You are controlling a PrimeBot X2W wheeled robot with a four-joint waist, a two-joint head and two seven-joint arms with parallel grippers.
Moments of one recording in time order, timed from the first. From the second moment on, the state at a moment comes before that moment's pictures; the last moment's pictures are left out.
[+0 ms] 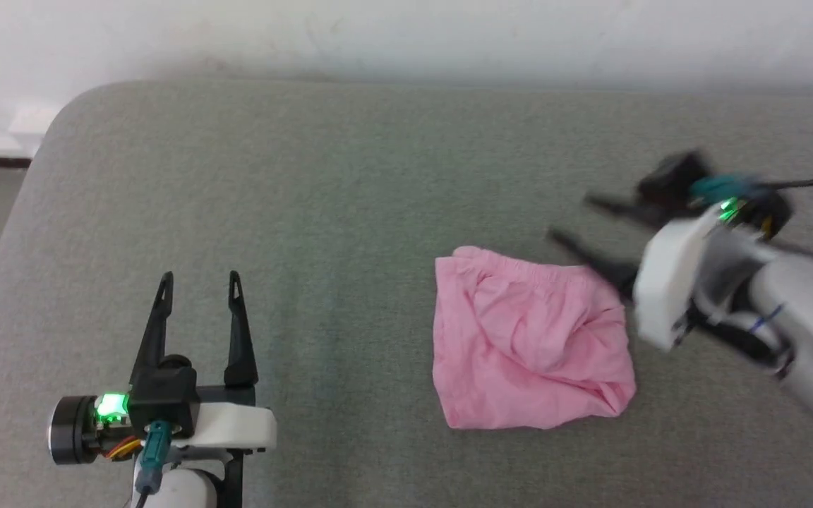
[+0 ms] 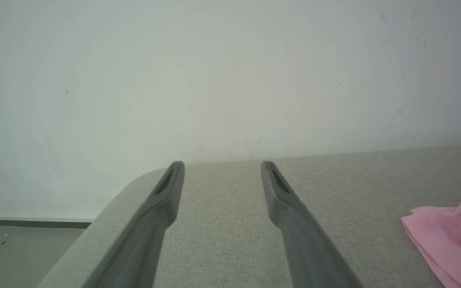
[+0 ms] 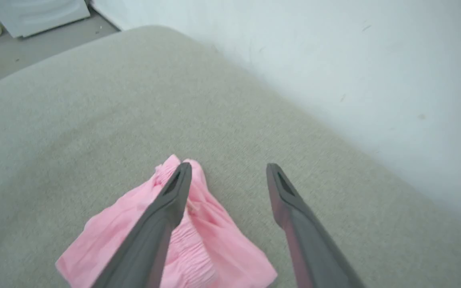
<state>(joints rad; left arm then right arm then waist) -0.06 0.15 -0.13 0.00 -0.02 0.23 -0.26 -0.79 -0.62 0.94 0.25 0.84 0.13 0.20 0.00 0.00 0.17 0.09</state>
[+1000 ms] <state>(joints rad) 0.02 0.16 -0.10 0.01 -0.01 0.22 -0.26 0.04 -0.08 -0.04 -0.04 0.19 0.13 -0.26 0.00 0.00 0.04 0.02</state>
